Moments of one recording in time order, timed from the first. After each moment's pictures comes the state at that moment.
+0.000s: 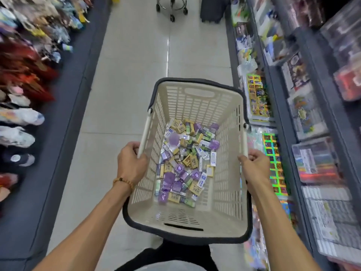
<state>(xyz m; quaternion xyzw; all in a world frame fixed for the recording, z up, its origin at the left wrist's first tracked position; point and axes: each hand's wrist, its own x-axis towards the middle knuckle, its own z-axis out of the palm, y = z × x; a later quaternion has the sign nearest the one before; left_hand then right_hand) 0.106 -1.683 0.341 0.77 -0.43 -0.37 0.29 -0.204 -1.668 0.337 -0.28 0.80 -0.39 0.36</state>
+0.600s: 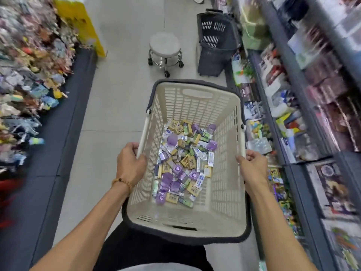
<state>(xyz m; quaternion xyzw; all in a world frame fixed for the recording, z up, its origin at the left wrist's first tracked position) 0.118 -2.382 0.351 0.75 -0.47 -0.37 0.29 -0.187 -2.354 0.354 -0.26 0.80 -0.41 0.34</state>
